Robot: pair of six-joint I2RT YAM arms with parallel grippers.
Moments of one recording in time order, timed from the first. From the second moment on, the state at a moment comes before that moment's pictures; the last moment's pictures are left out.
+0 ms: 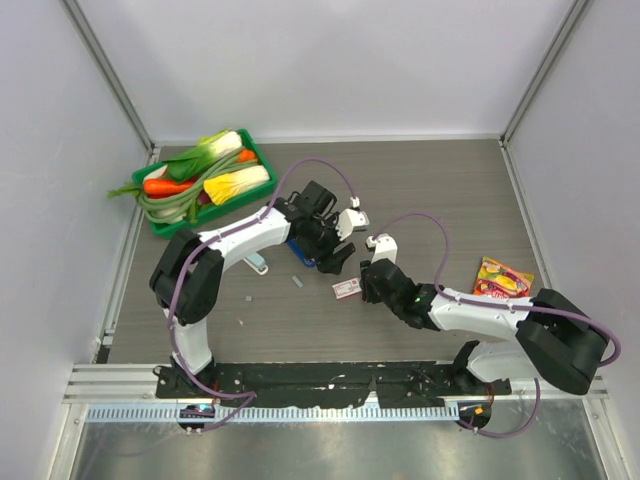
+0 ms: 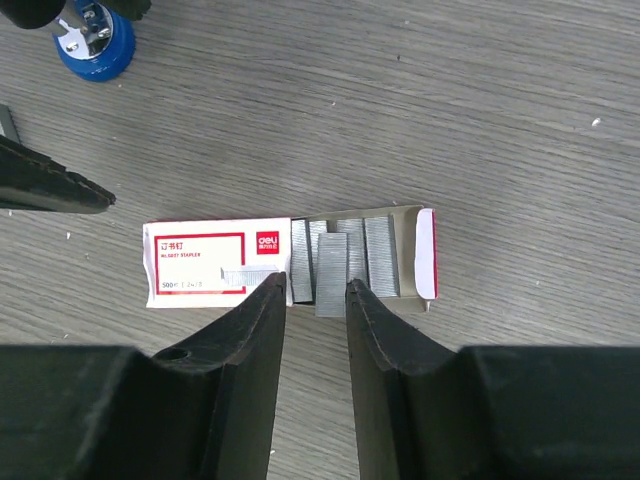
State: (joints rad) left arm -0.70 1.86 1.37 -0.56 0.49 0.45; right arm 0.89 1.28 0.47 0.10 0.40 0.47
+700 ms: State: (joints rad) left arm -0.70 1.86 1.37 -0.54 0.49 0.43; right arm 0.89 1.14 0.44 0.02 0.39 0.50
